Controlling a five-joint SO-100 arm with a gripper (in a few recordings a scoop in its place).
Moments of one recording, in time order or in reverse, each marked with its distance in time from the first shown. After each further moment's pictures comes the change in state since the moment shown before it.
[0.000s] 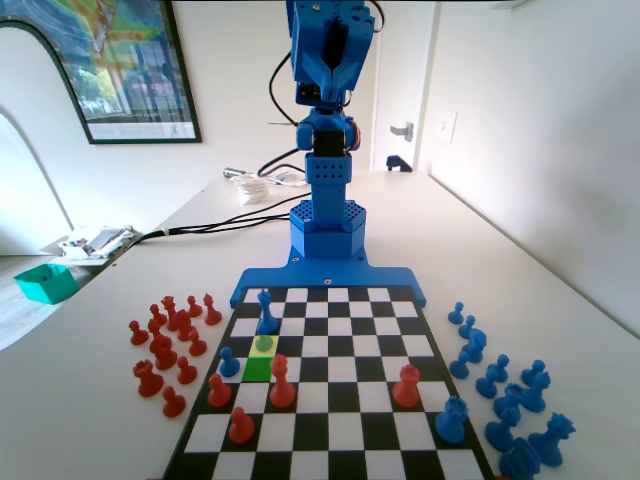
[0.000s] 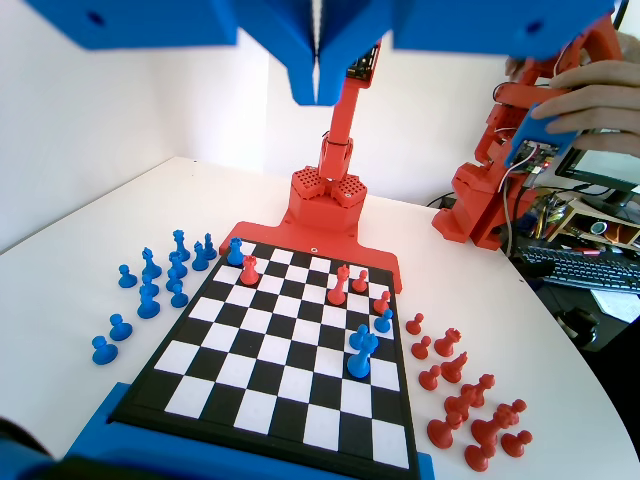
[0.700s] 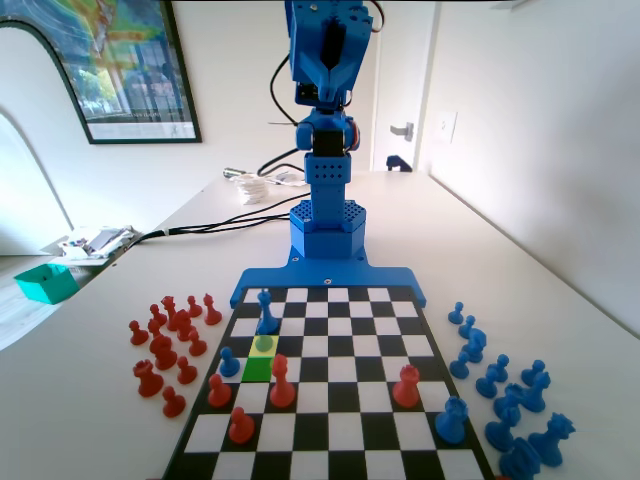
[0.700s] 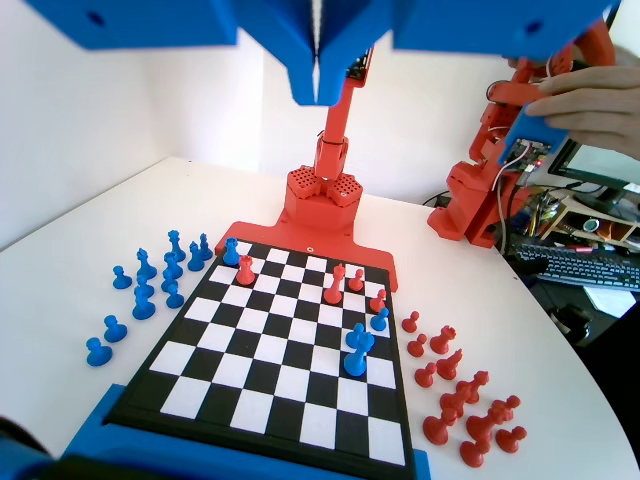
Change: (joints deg) arm 0.9 0.0 0.0 0.0 -0.4
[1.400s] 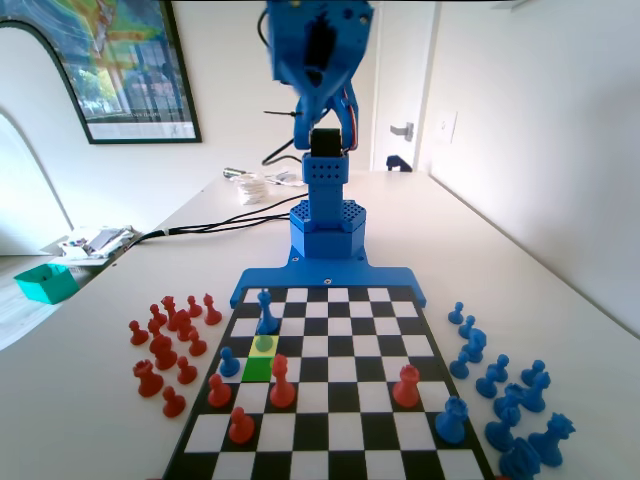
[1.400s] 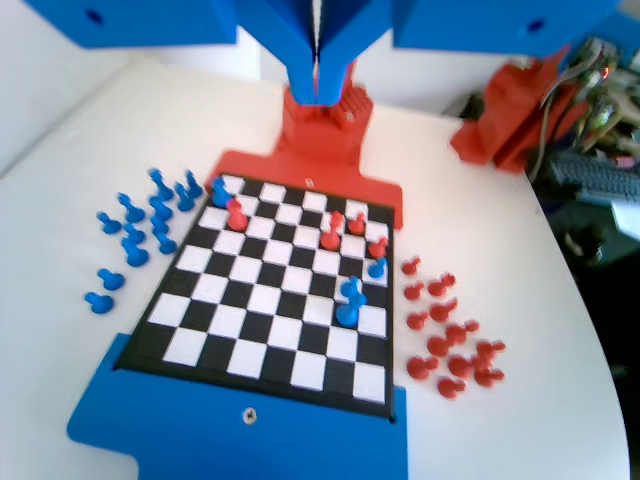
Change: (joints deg) arm 5.0 -40.1 -16.4 -2.1 -3.1
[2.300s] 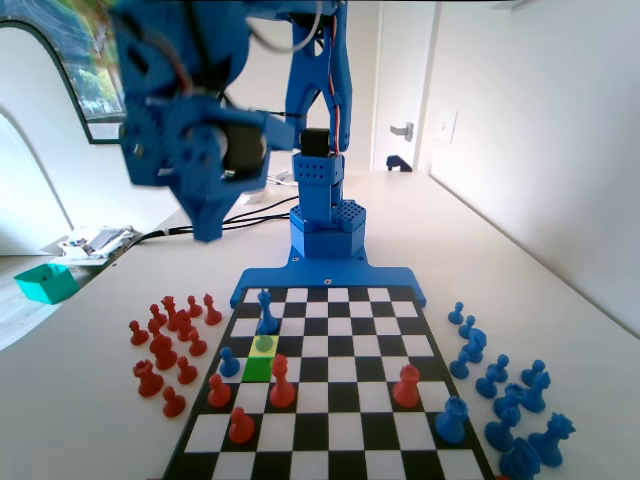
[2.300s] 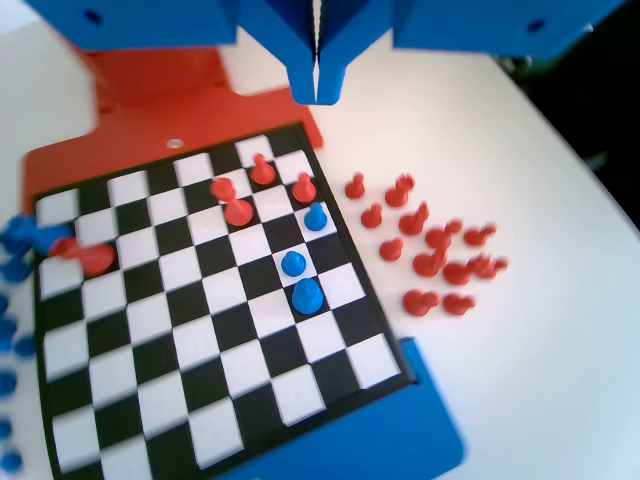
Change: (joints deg) arm 16.4 -38.1 -8.3 -16.2 16.9
